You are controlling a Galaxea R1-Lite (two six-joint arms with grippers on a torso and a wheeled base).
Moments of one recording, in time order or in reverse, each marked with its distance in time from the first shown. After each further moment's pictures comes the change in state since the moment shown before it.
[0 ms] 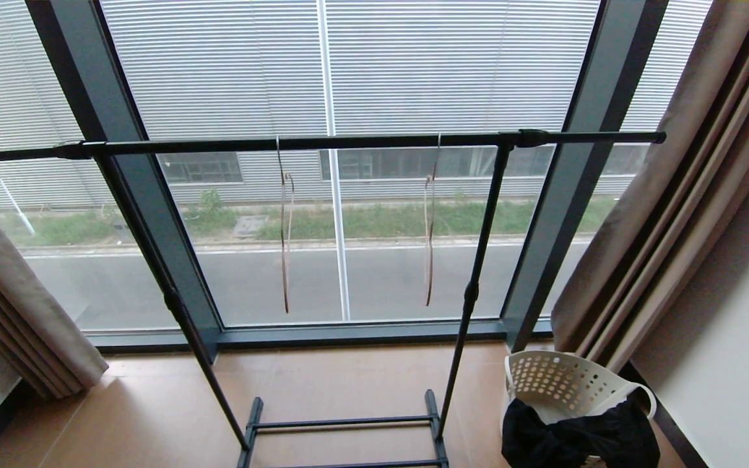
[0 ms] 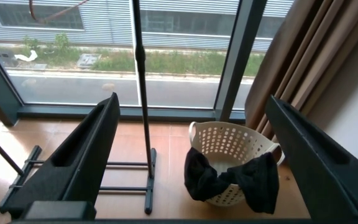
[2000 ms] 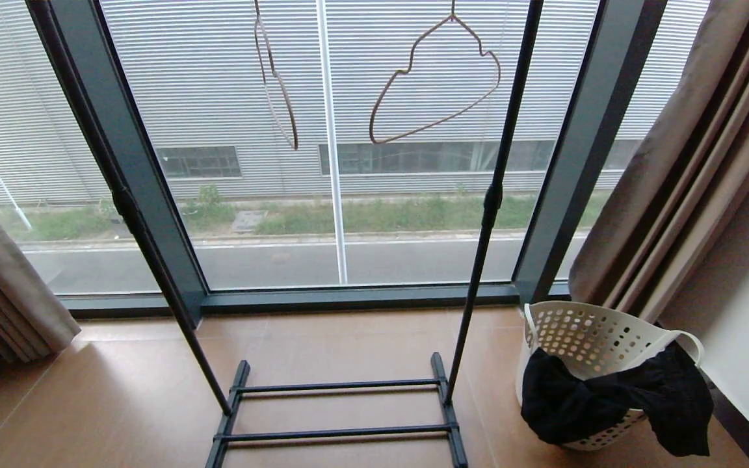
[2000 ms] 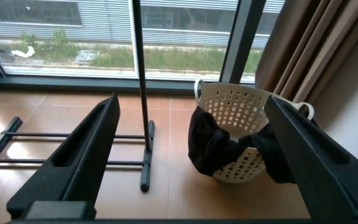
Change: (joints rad) left arm 0.001 0.000 -0.001 0.002 -0.004 0.002; right arm 0.000 0.000 0.000 0.000 -0.002 -0.004
